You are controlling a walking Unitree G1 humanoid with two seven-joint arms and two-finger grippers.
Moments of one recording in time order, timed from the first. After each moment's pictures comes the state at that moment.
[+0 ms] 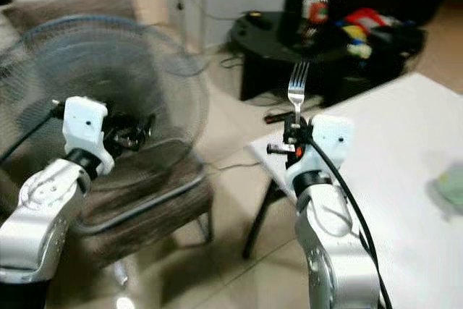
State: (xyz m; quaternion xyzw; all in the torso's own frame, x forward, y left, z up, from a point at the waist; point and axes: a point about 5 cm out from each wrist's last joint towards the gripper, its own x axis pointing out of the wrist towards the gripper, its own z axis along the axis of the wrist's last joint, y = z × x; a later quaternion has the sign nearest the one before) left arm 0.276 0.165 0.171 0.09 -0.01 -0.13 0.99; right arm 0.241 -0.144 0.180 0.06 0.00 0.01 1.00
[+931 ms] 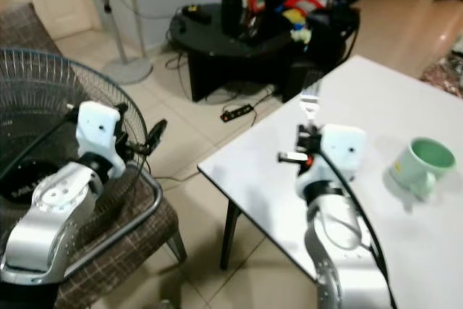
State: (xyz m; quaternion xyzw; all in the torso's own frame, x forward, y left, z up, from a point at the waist) left arm 0.277 0.151 0.168 0.08 -0.01 -0.15 0.98; right arm 0.229 -0.155 0.175 0.04 0.01 -0.03 1.00
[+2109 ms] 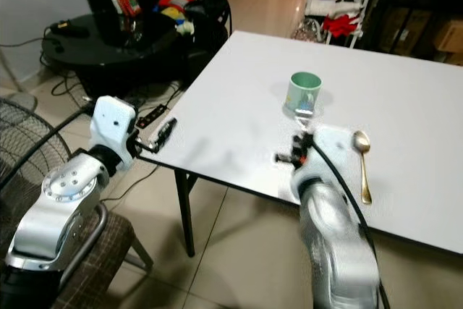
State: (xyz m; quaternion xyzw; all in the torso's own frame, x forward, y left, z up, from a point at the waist) left arm 0.287 0.141 0.169 0.12 -0.01 -0.21 0.97; right arm 0.263 -0.159 0.149 0.05 0.12 -0.04 0.99
